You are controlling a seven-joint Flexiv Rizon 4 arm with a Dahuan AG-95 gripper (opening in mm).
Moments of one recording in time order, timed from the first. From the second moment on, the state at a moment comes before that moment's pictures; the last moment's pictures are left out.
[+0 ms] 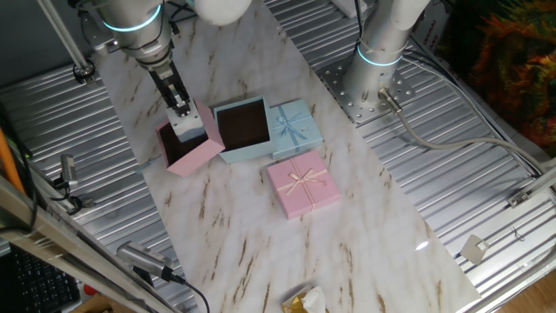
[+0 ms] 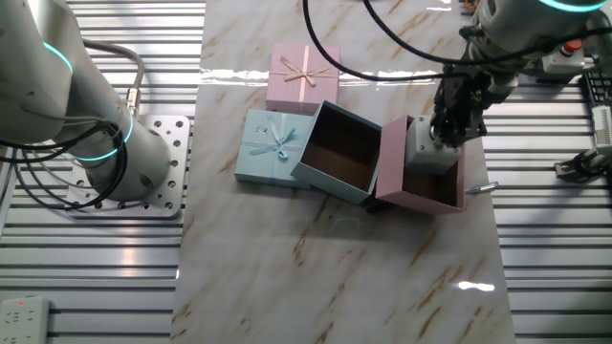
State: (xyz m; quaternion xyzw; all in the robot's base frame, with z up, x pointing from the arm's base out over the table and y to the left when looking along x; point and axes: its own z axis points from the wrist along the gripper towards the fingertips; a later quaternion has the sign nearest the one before) arm 0.566 -0.026 0.208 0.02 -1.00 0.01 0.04
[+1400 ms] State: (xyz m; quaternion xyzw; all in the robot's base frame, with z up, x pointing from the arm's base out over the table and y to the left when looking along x) arm 0.579 -0.017 0.224 0.02 -1.00 0.01 0.05
